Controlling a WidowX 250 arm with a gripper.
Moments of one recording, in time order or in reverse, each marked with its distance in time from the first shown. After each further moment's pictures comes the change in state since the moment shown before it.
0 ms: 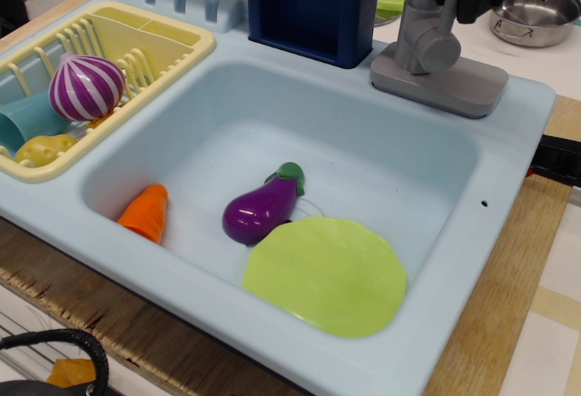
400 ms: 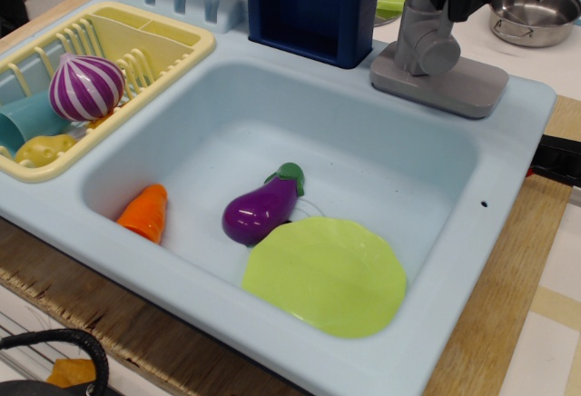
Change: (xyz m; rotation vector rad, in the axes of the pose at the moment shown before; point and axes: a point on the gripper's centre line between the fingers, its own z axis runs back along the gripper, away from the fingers) arm -0.014 0.000 0.001 0.004 0.028 0.034
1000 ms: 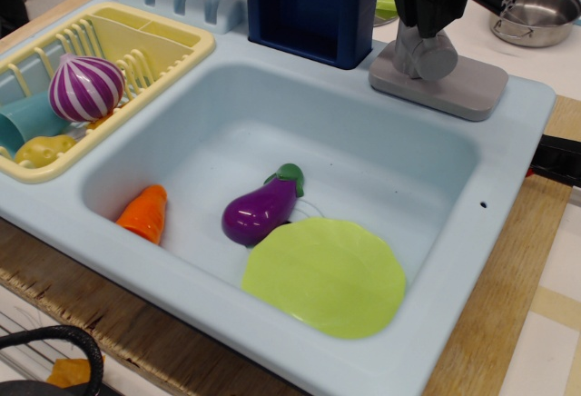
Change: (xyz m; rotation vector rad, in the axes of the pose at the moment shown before) arm -0.021 0.018 -0.002 -0.010 0.003 0.021
